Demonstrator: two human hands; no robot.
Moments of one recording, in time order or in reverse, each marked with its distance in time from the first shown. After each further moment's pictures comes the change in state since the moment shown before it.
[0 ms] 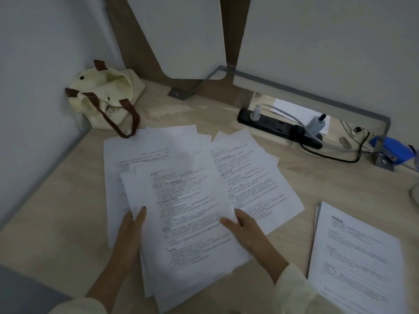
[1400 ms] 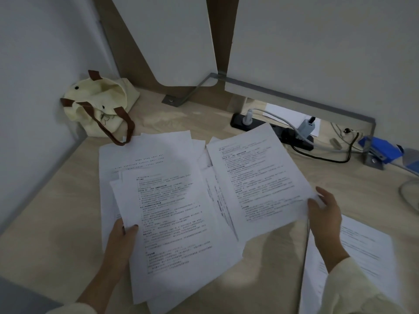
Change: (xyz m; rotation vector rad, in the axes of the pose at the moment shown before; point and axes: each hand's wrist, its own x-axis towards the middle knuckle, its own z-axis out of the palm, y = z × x) left_hand 0.001 -0.003 -0.009 0.213 0.048 0.066; right_hand -0.014 0.003 -0.127 0.017 0.866 0.036
